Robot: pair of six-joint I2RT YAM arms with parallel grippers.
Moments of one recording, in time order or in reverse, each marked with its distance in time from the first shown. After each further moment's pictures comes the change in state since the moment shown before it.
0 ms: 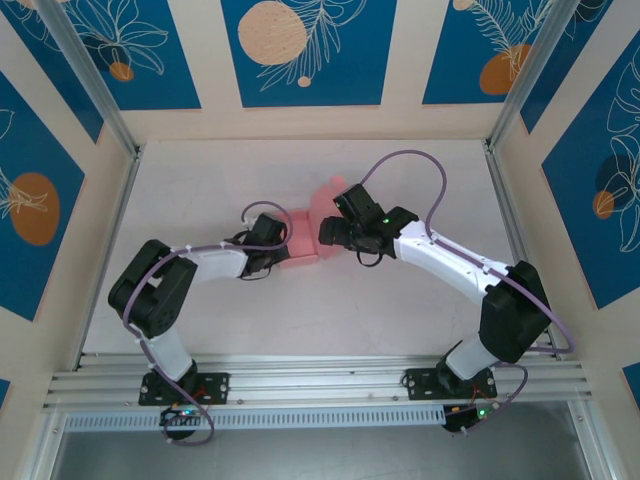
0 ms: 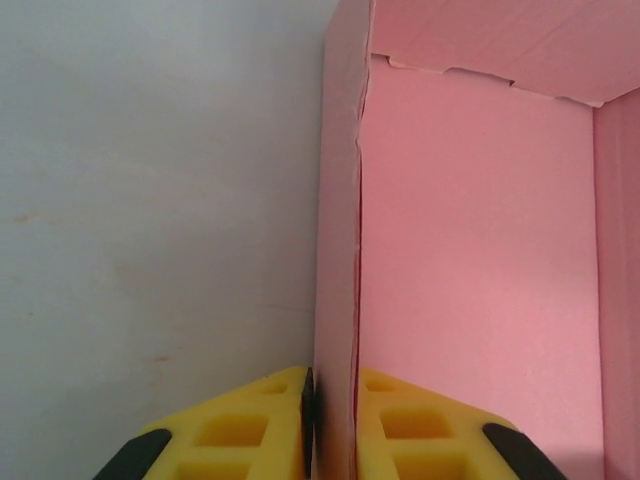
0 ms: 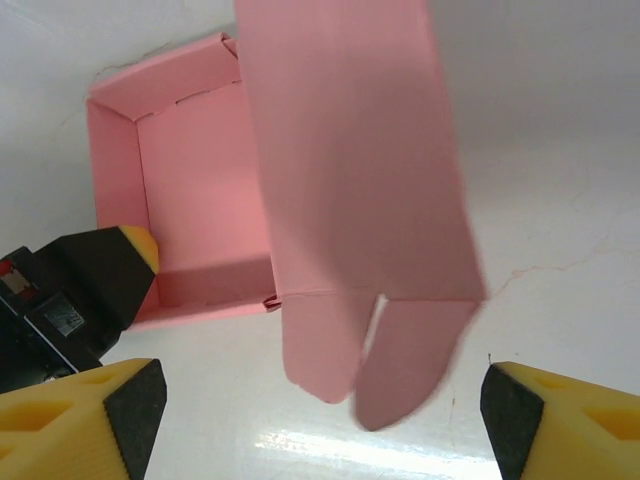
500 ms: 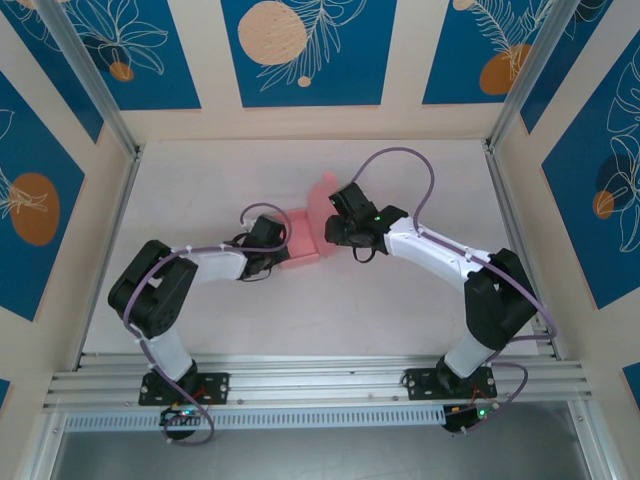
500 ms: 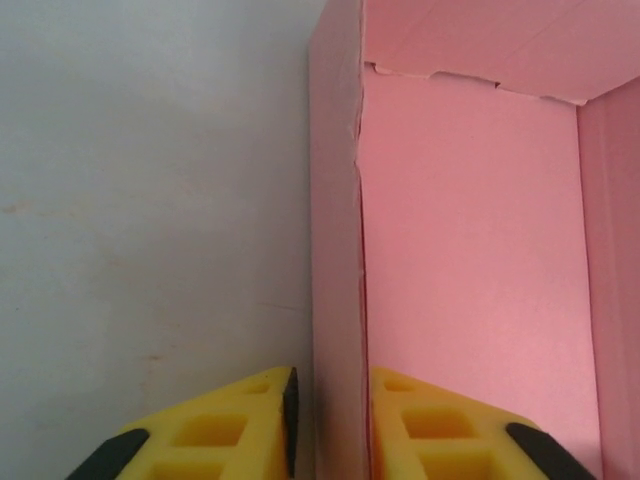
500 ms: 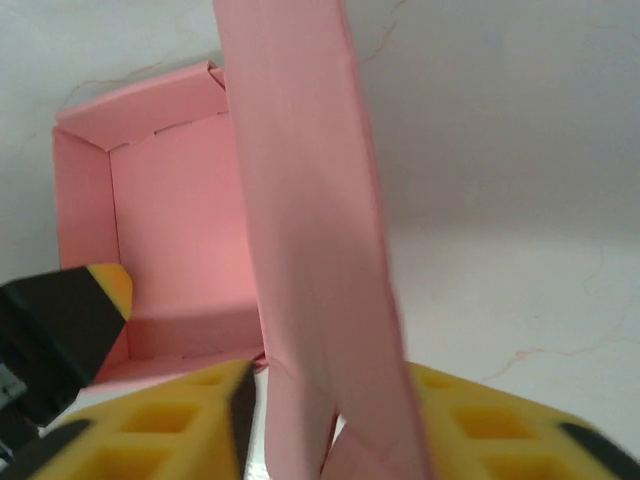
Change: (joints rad) left arm 0.000 -0.005 -0.027 0.048 0.010 -0.026; right arm -0.019 0.097 0.002 0.118 0.020 -0.124
